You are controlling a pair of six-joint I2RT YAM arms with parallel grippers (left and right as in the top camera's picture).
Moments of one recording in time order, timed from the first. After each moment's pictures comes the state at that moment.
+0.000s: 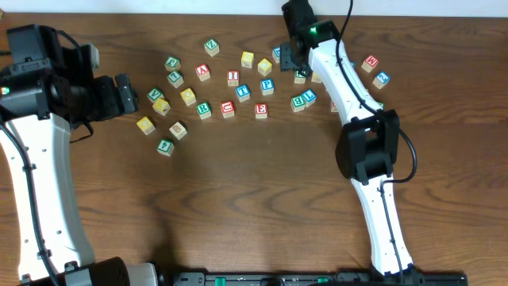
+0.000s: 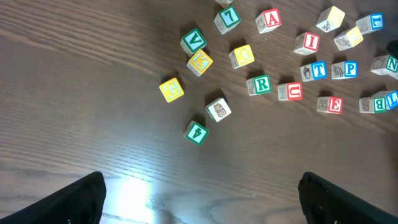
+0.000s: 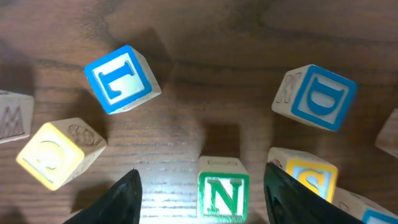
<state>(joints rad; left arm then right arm) 0.25 1.52 1.69 -1.31 0.21 -0.04 0.35 2.61 2.49 -1.03 0.14 0.34</state>
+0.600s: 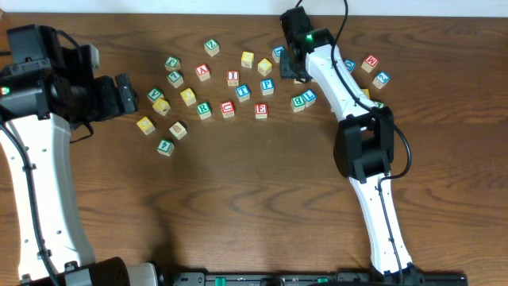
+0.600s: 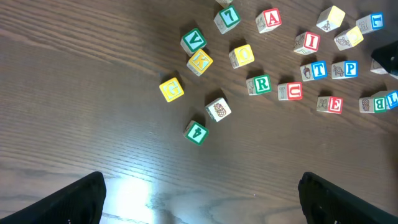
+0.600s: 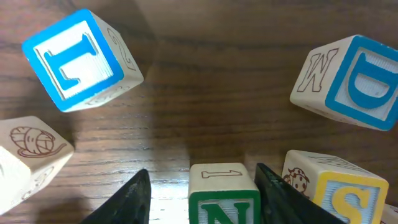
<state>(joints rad) 0.25 1.52 1.69 -1.31 0.21 -0.04 0.35 2.64 2.44 -1.00 0.14 0.36</state>
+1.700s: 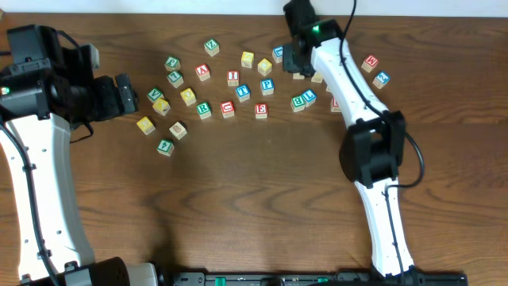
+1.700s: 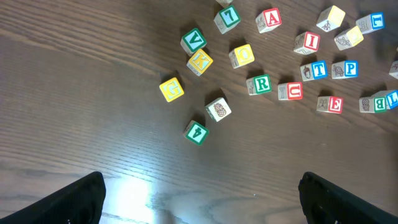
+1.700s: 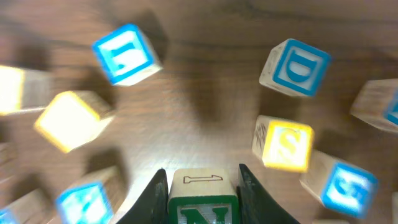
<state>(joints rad) 0.25 1.52 1.69 -1.31 0.21 -0.04 0.35 2.50 2.44 -1.11 0.11 0.36</state>
